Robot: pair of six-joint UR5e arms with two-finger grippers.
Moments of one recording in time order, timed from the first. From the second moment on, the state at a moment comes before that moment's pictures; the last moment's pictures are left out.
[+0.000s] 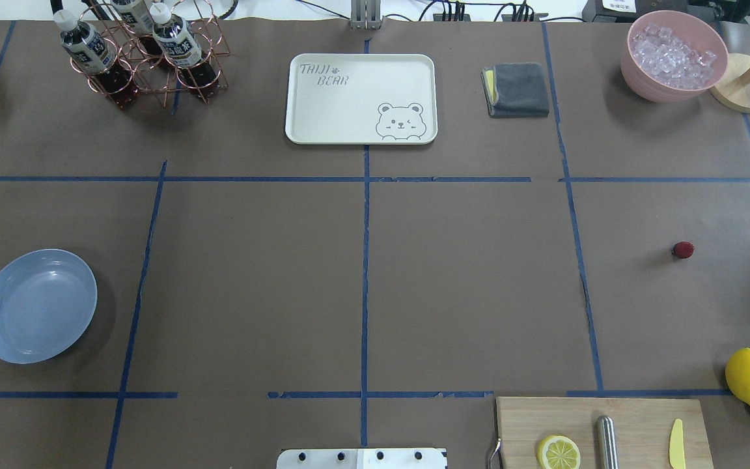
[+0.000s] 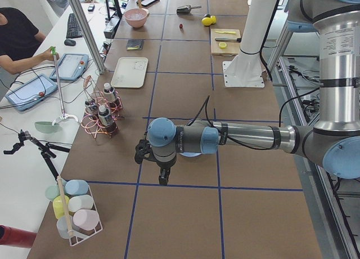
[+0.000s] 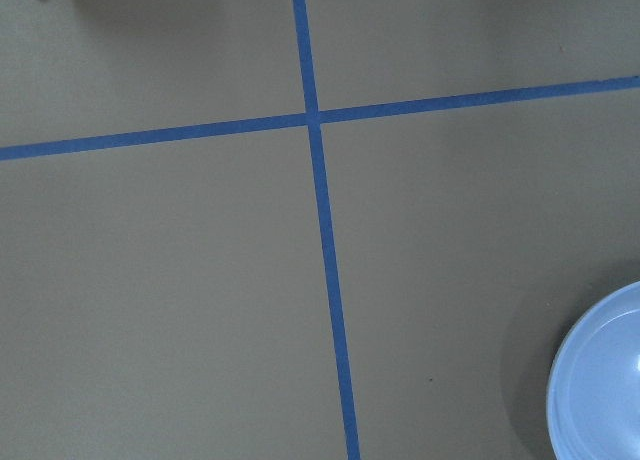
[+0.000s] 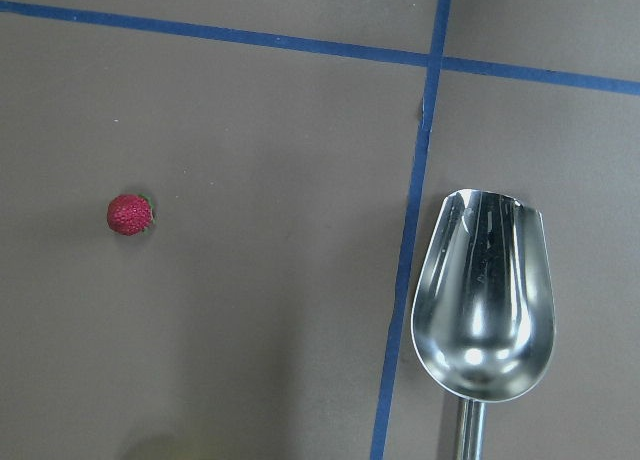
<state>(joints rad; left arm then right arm) -1.57 -1.46 -1.74 -1.54 -2.42 0.11 1.52 -1.86 1.95 -1.56 2.37 -0.02</state>
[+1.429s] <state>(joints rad) -1.57 -1.46 -1.76 -1.60 -2.42 0.12 1.51 -1.87 1.95 -1.55 2.39 -0.03</state>
